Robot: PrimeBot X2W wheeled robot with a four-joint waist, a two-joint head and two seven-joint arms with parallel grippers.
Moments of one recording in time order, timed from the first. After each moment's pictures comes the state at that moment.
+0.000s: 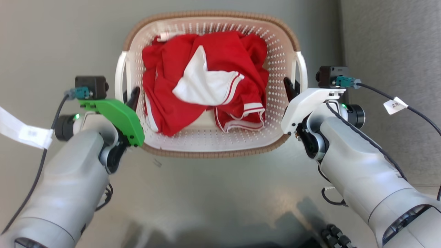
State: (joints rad) left arm -0.87 0.18 -0.91 0.94 -1.02 -0.12 -0.15; right arm -0.81 -0.05 0.76 0.99 0.85 -0.08 -0.20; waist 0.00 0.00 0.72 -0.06
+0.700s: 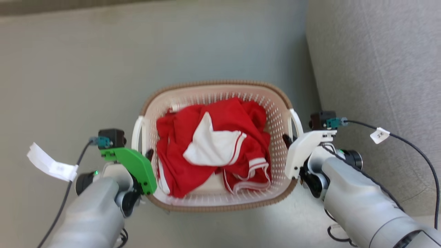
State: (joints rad) left arm -0.70 0.11 -0.93 1.04 -1.12 -0.12 -0.04; right arm -0.68 -0.04 0.86 1.09 0.91 -0.01 -0.08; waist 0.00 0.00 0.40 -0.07
